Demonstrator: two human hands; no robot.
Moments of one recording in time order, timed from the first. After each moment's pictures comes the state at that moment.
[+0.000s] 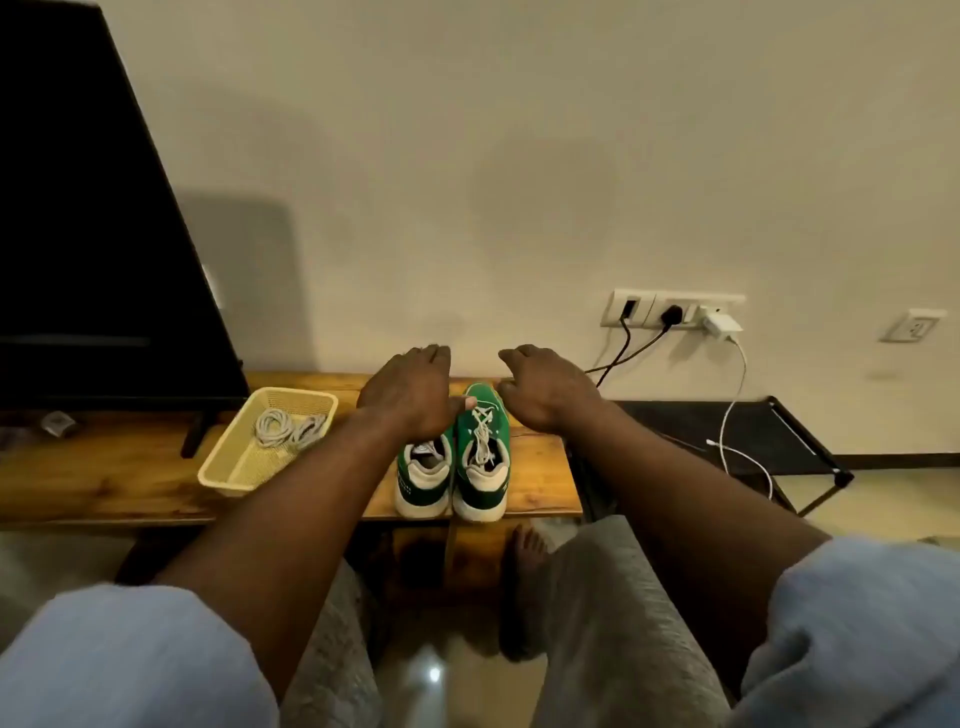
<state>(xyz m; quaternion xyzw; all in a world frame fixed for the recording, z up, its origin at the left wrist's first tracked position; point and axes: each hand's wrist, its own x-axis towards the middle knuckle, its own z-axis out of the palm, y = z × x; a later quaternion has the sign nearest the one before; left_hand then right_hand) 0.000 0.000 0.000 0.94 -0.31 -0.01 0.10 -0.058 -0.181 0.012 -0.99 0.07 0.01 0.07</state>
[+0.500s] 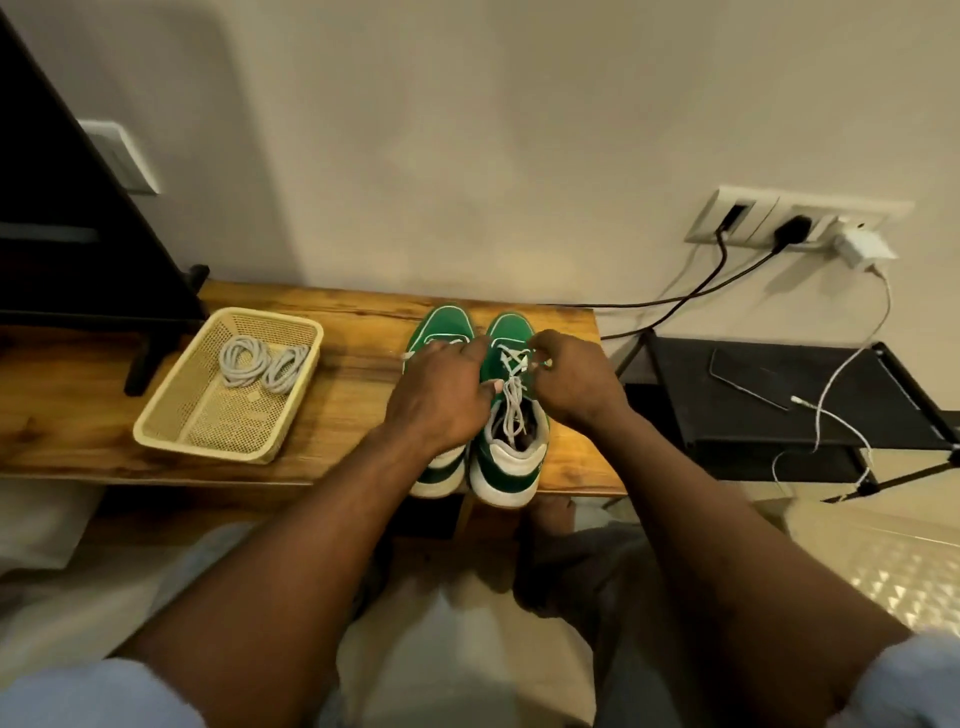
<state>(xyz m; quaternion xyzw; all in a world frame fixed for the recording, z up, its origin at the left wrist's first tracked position) 0.058 -0.048 -0.136 0.94 -0.26 -0.06 0.20 0.017 -0.217 -0.126 -0.96 0.17 0.03 0.22</state>
